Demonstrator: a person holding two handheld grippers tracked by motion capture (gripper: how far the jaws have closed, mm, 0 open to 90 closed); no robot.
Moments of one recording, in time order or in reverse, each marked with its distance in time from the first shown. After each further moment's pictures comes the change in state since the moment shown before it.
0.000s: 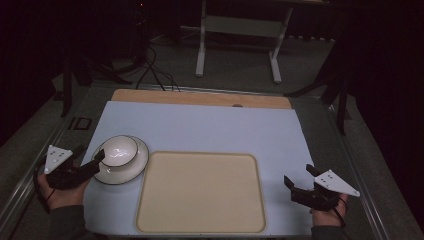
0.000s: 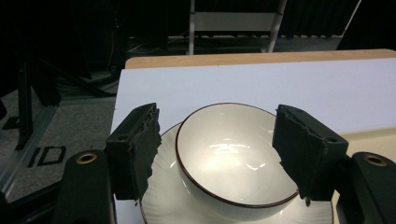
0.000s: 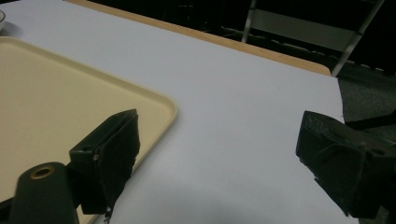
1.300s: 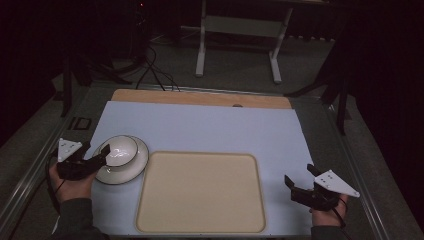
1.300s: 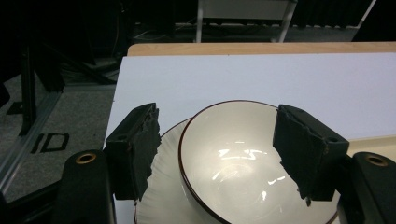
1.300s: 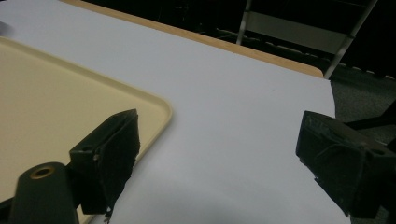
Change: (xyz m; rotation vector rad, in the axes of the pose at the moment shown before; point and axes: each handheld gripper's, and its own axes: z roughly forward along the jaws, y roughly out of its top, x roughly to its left) left arm 0.002 -0.001 0.033 0.060 0.036 -0.026; right arm 0.001 0.000 0.000 -0.007 -0.018 -0.011
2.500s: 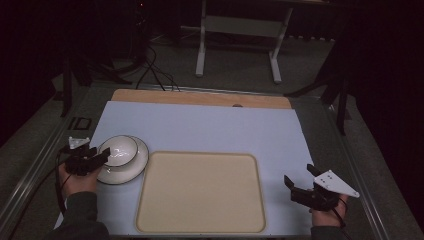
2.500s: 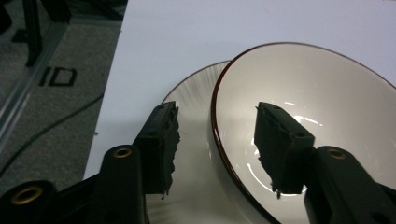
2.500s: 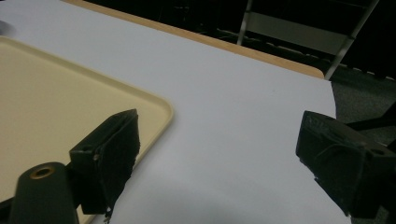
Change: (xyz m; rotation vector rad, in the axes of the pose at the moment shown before) left arm 0.011 -0.010 0.037 0.244 0.060 -0.104; right arm 0.001 0.000 0.000 -0.001 0.002 -0.001
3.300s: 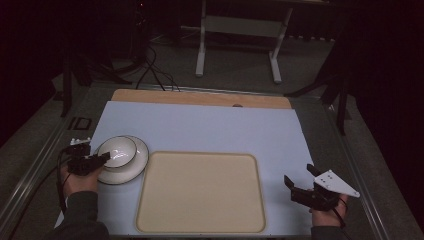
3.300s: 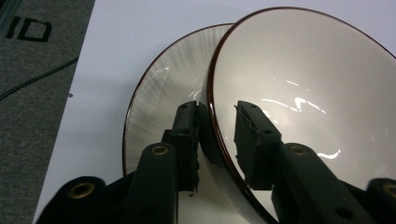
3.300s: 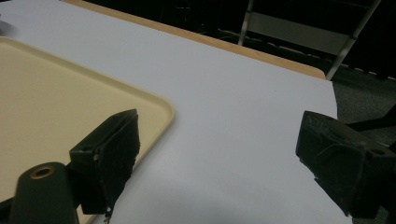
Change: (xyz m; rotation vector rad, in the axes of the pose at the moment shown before) left arm 0.005 -0.001 0.008 0.128 -0.046 -0.100; right arm 0.000 0.000 0.000 -0.001 0.006 0.002
